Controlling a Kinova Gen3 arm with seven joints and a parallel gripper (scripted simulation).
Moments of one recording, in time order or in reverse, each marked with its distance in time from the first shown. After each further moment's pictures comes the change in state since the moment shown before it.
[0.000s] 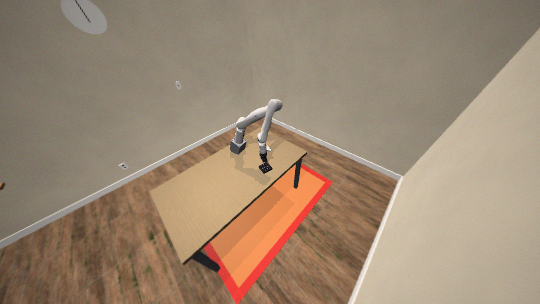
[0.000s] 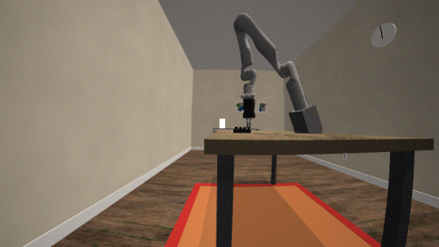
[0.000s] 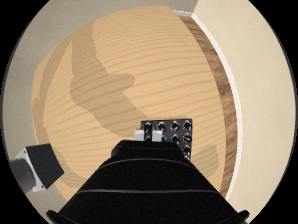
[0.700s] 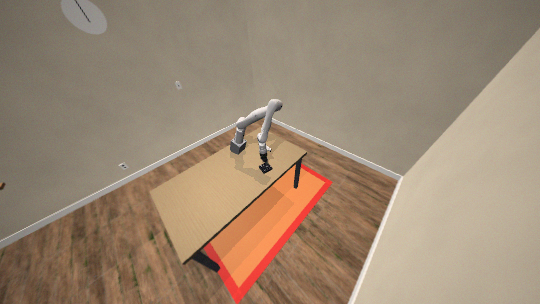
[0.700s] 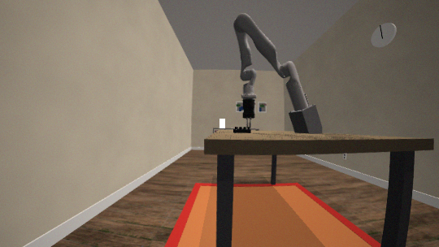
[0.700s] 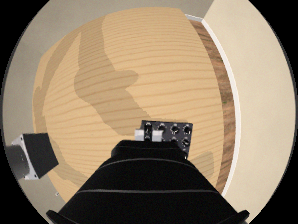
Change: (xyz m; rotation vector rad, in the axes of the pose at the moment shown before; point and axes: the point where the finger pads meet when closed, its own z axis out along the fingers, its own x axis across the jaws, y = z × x) arm 0.000 -0.001 0.000 0.002 0.001 -0.108
